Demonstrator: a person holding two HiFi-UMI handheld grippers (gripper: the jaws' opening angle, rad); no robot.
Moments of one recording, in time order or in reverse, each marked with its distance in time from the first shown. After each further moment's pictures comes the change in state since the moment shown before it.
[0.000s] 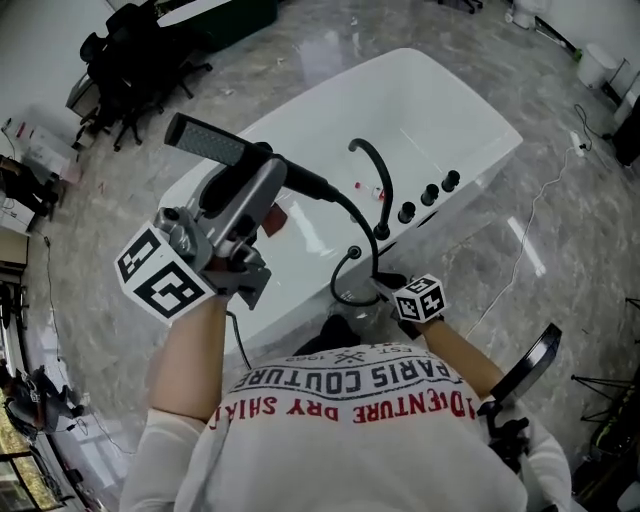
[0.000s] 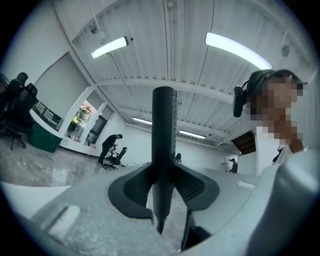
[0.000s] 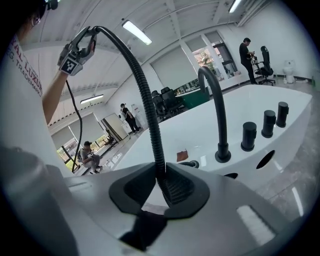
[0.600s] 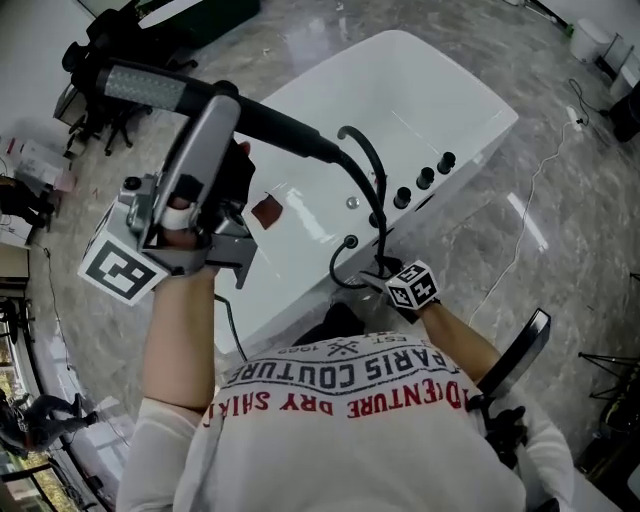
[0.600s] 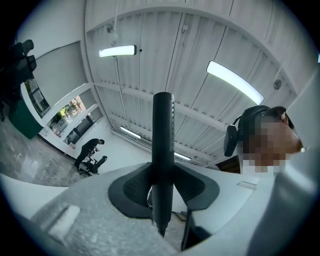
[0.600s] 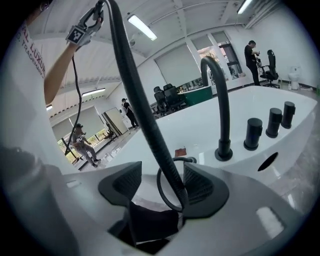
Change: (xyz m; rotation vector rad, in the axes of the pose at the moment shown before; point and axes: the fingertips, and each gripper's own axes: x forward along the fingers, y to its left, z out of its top) left arm 0.032 -0.023 0.068 -0.156 -0.220 -0.229; right arm 0.021 -0.012 -0.012 -0.060 0.025 -0.006
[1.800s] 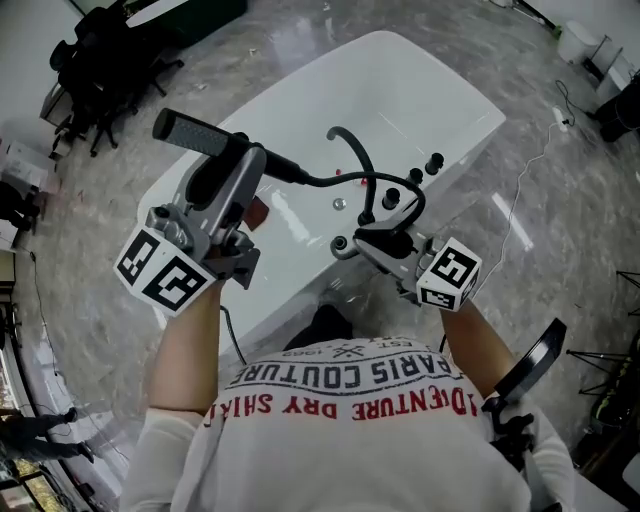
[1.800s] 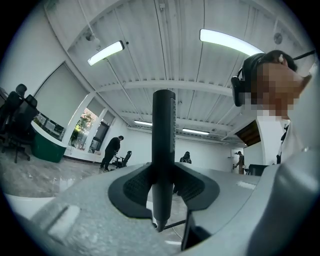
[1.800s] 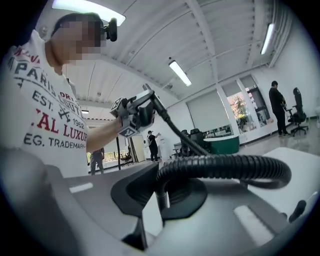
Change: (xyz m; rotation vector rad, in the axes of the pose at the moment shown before) left arm -0.050 0.065 -0.067 0.249 0.209 0.267; right arm -0.141 0.098 0.211 -0.322 -0.485 0.210
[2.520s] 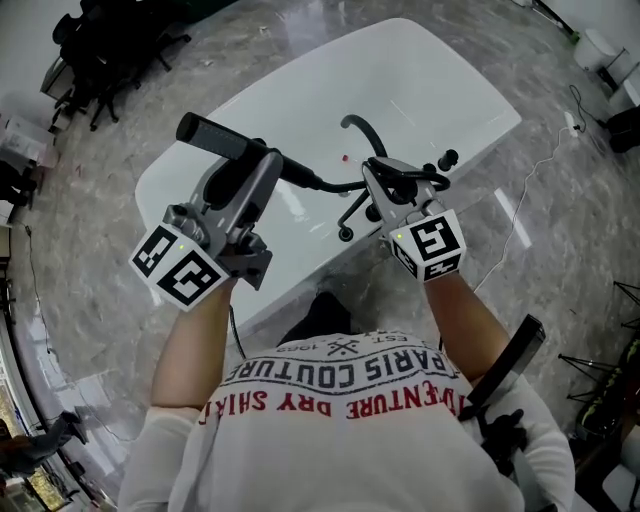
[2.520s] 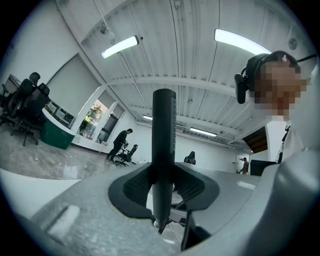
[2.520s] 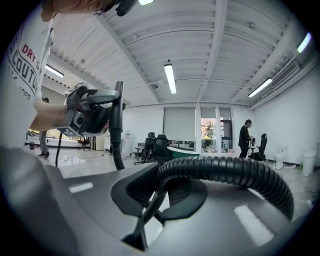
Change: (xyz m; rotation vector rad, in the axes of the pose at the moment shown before) left arm -0.004 0.048 -0.038 -0.119 0.045 0.070; right arm 0.052 -0.110 0.048 -0.239 0.020 -0.459
